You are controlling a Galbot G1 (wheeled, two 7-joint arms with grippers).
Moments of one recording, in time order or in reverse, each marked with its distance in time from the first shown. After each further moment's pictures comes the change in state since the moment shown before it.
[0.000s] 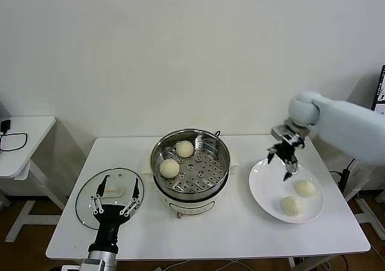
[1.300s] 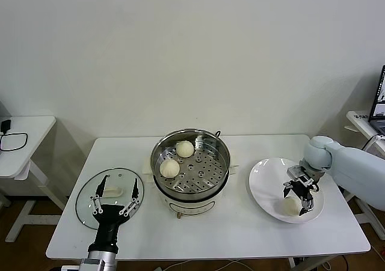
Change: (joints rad) left arm 0.000 -0.006 -0.002 -0.002 -0.003 0.005 -0.002; right arm -0.283 -0.089 0.166 0.013 -0.158 0.017 0.103
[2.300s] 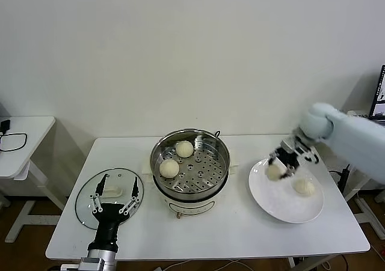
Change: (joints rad) left arm -0.002 0.006 0.002 -0.009 -0.005 0.007 -0.002; right arm 0.340 0.083 -0.040 0.142 0.096 0.154 0.012
